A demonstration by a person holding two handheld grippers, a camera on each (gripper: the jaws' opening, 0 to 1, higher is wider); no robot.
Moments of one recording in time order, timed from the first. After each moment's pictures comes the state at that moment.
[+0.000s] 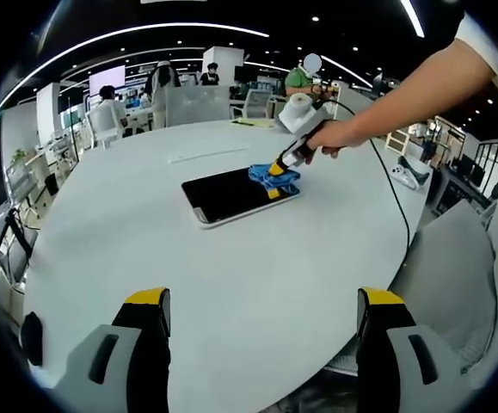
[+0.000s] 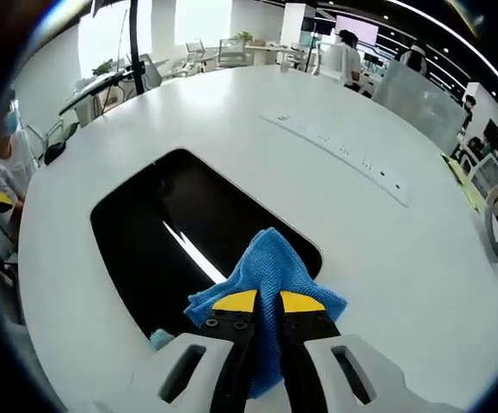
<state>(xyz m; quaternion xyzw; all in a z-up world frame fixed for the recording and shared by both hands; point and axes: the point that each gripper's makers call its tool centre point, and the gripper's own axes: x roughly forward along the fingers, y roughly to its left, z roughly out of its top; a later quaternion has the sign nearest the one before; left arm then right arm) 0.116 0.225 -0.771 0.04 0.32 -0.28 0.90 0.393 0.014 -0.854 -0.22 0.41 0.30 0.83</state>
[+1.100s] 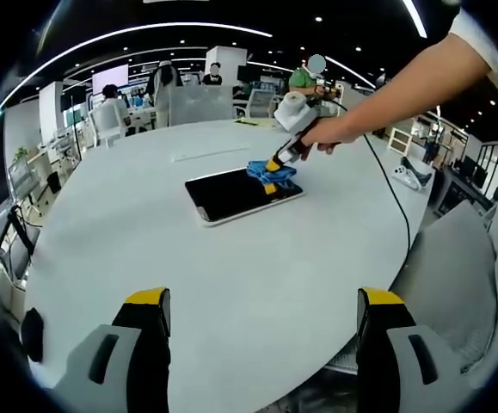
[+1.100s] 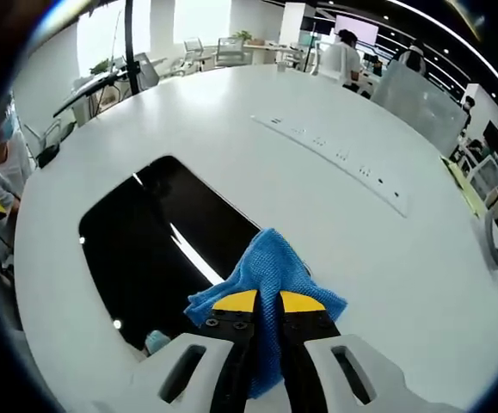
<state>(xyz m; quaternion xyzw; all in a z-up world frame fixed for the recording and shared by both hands) 0.116 0.228 -0.773 0.04 0.32 -0.28 0.91 0.419 0.015 -0.850 -0.22 0.41 0.30 0.83</state>
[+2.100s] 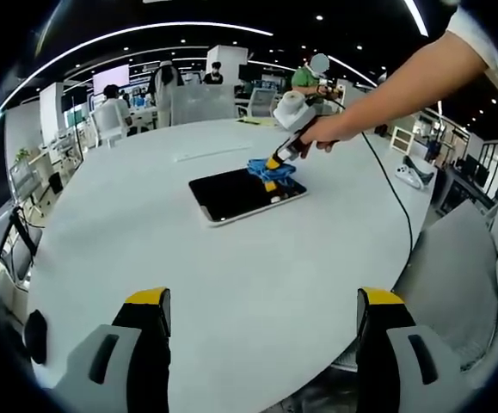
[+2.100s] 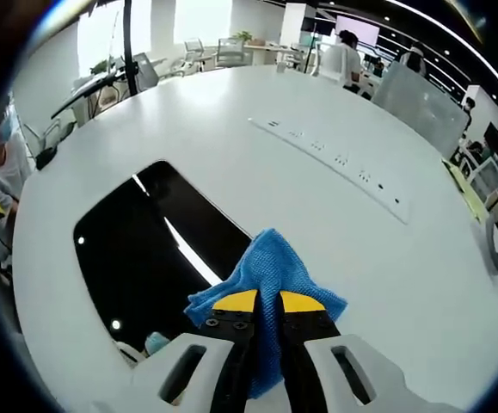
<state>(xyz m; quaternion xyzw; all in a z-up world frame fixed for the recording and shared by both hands) 0.118 0.234 -0.773 0.04 0.32 -0.27 0.91 0.426 0.020 -0.849 -0.22 0.41 0.30 0.83</state>
